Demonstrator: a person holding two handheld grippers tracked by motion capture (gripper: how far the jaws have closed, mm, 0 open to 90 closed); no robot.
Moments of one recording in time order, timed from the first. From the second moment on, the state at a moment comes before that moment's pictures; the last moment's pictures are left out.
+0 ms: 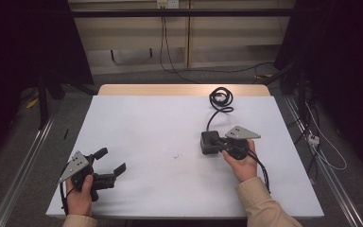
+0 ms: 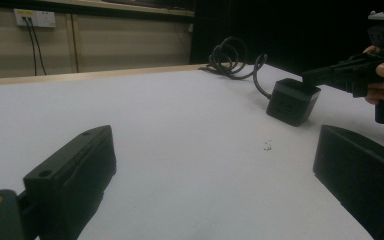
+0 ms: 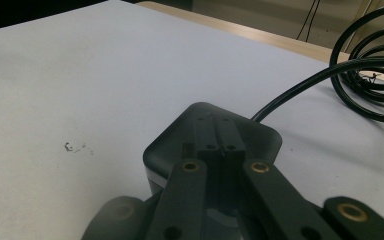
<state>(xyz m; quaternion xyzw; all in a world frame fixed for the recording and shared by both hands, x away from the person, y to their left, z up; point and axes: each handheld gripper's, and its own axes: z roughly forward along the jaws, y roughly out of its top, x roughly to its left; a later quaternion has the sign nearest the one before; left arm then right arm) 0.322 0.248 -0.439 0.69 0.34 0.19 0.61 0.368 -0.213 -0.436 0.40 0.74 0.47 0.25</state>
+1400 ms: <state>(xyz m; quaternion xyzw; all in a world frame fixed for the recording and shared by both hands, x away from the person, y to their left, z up) 0.323 0.248 -0.439 0.69 0.34 0.19 0.61 0.368 -0.214 -0.437 0.41 0.74 0.48 0.24</state>
